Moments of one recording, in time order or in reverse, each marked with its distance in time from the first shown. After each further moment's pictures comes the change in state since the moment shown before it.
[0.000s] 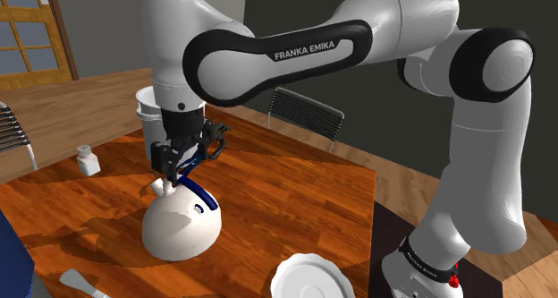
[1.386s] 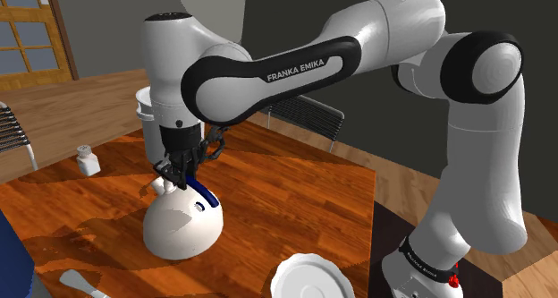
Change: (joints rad) arm 0.009 0.036 -0.007 -0.032 -0.021 0.061 0.015
